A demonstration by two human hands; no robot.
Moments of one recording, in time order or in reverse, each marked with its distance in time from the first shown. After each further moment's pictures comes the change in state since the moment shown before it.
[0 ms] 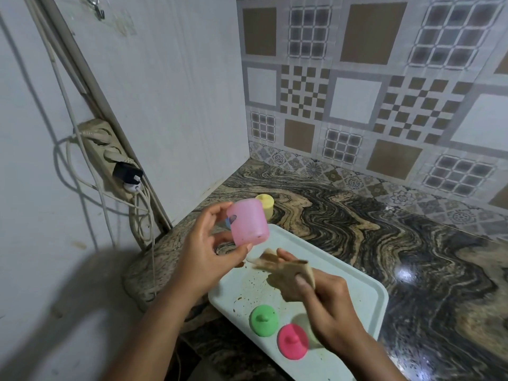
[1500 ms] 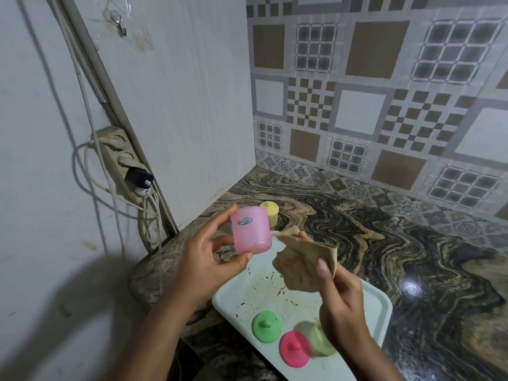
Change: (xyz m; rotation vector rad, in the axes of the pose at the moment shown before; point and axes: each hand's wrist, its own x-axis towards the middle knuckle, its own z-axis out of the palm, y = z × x) left_hand -0.014 0.016 -0.007 -0.036 0.007 -0.005; right_hand 0.012 -0.019 0.007 0.292 0.276 0.091
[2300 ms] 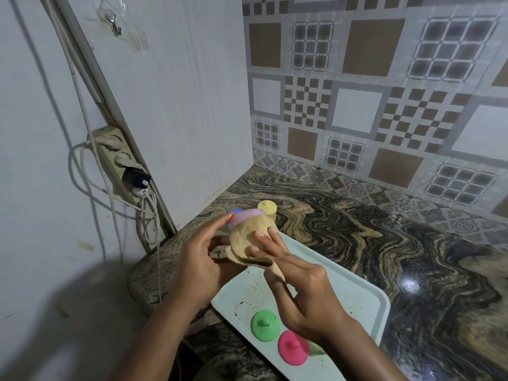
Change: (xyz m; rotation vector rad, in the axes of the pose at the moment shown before) left_hand -0.003 -0.001 0.001 0.093 0.045 0.110; right_hand 0.012 -0.002 0.020 -0.487 -0.426 -0.438
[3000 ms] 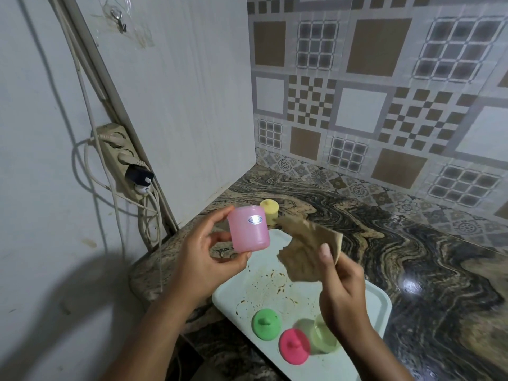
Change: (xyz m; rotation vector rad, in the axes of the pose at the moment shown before) left_hand 0.001 0.000 -0.004 -0.021 0.004 -0.052; right_hand -0.008 0.002 -0.016 0.385 0.481 0.498
